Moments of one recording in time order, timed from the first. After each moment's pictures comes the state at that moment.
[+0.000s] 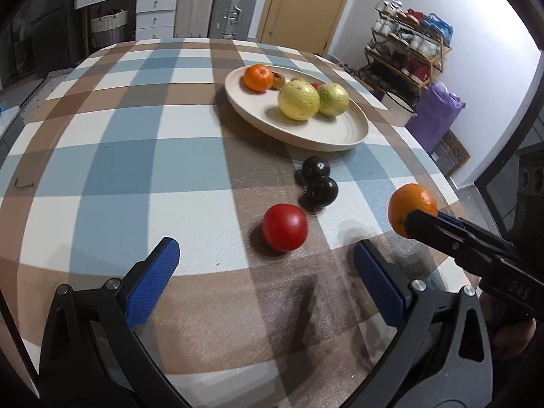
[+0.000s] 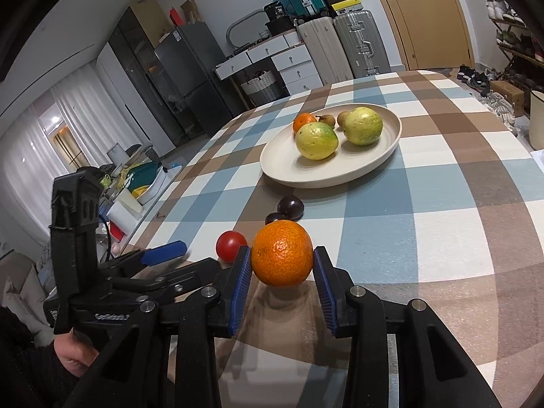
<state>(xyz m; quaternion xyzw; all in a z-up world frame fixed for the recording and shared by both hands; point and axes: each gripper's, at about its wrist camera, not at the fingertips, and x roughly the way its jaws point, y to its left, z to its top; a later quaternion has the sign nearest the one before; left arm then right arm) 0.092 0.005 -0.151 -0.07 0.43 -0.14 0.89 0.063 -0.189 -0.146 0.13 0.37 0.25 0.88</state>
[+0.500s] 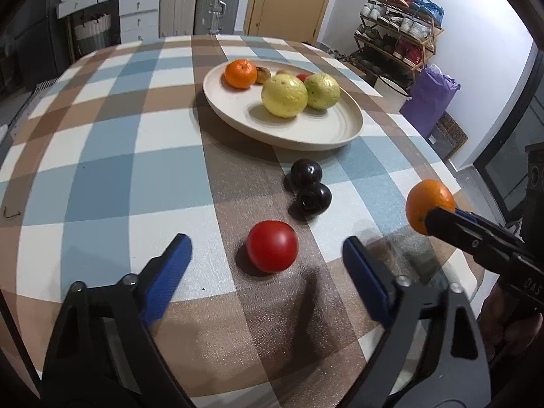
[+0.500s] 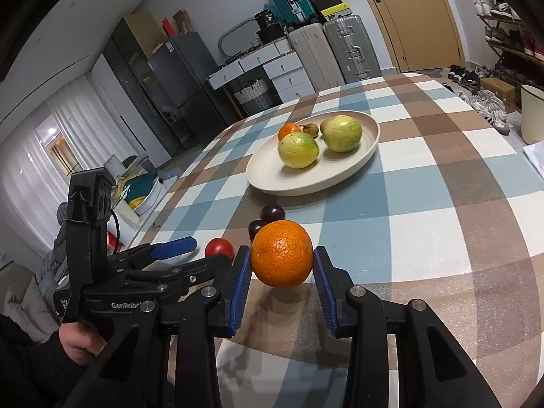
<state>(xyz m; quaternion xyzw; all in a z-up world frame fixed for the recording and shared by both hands) 0.111 -0.010 -0.153 -0.04 0.45 -0.16 0.88 0.059 -0.209 -0.145 0.15 0.36 0.23 0.89</state>
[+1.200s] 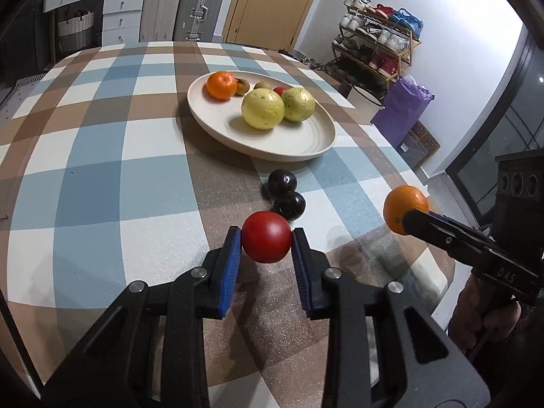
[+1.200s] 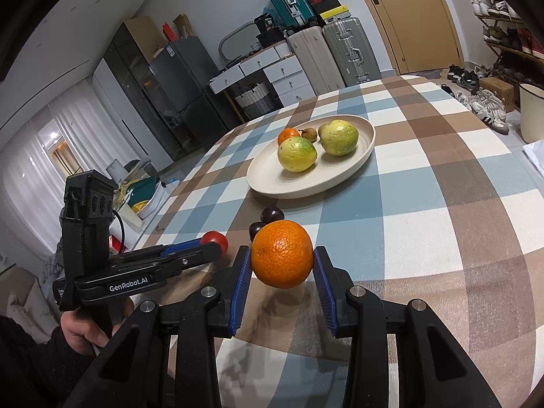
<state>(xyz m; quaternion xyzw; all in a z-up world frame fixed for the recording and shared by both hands) 0.104 0.005 -0.139 -0.08 0.43 -0.21 0.87 0.054 -0.217 -0.140 0.16 0.36 0.24 0.89</state>
